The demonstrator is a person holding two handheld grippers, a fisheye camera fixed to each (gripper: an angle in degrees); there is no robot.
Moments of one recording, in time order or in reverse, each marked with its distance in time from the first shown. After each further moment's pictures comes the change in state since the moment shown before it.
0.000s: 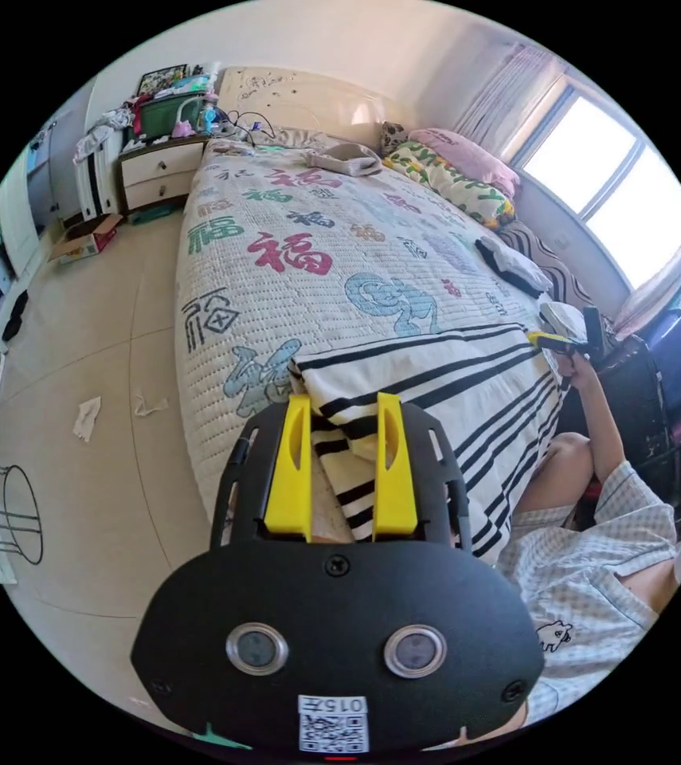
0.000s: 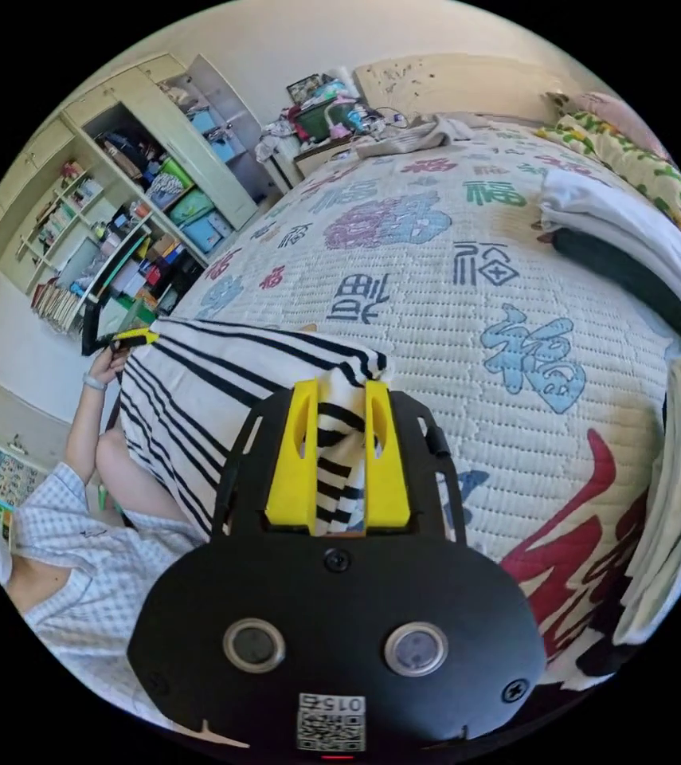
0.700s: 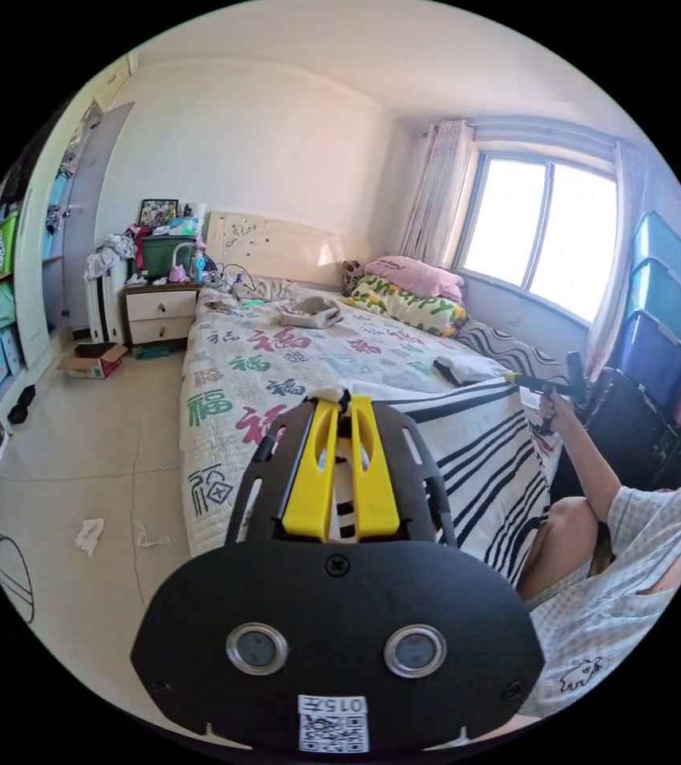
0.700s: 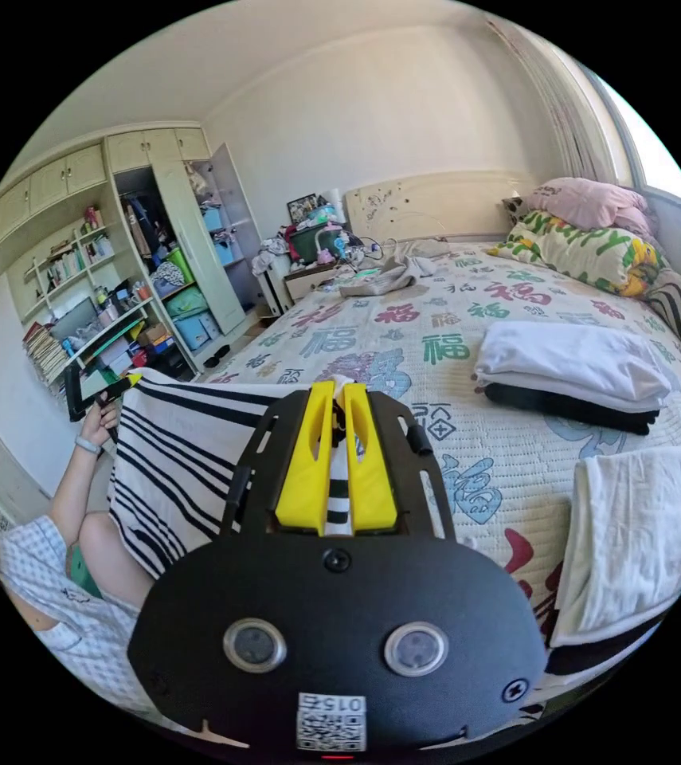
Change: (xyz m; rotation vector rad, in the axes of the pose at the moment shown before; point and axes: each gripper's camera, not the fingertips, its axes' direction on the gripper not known) left arm 0.047 -0.026 -0.059 0.515 -0.018 0.115; right arm -0.019 -0.017 -0.056 0.479 0.183 0.037
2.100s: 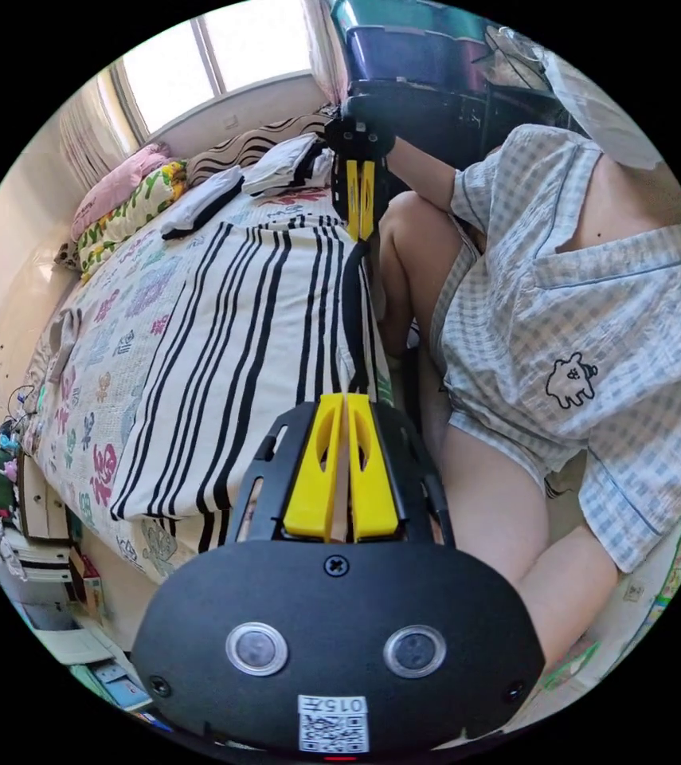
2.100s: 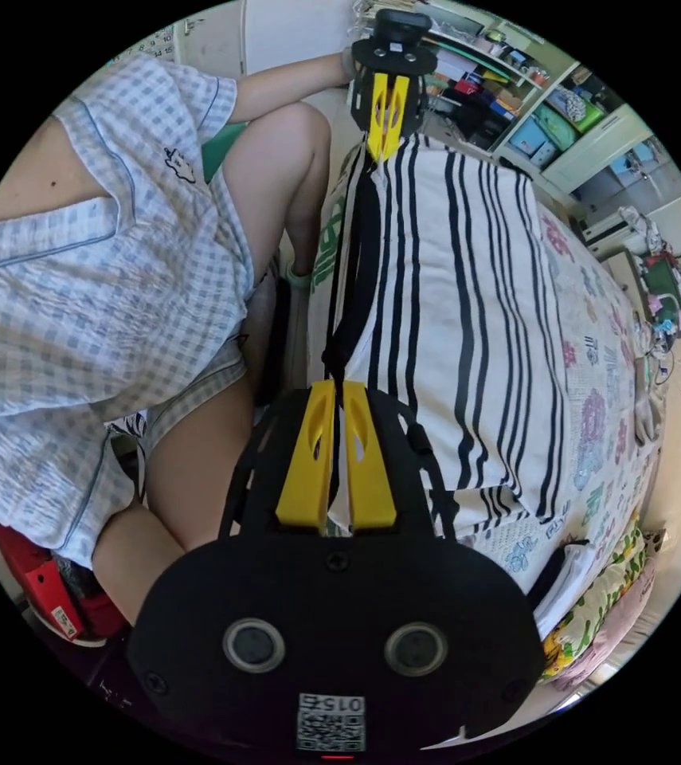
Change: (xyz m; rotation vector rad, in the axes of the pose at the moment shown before) left arm 0.151 0.099 -0.035 -0.606 0.438 0.986; right arm -0.204 0.223 -0.053 -0.813 -0.278 -1.291
